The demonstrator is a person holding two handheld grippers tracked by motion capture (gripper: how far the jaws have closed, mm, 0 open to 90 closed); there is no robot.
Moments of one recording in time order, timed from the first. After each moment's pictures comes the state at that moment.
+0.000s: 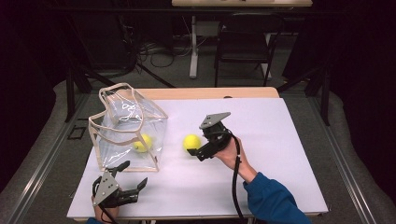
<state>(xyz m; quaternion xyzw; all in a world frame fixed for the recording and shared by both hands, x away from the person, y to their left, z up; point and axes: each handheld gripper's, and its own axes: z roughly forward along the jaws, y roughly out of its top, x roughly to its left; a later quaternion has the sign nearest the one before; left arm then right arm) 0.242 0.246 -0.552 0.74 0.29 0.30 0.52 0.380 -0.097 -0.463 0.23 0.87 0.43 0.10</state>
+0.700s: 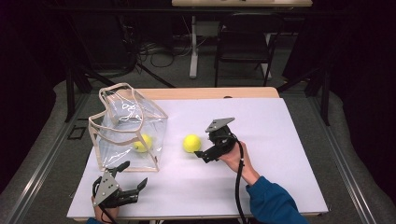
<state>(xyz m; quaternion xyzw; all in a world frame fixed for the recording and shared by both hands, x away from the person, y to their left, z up) 0.242 0.245 -0.552 0.74 0.29 0.30 0.52 0.386 -0.114 -0.492 0.27 0.87 0.40 0.11</state>
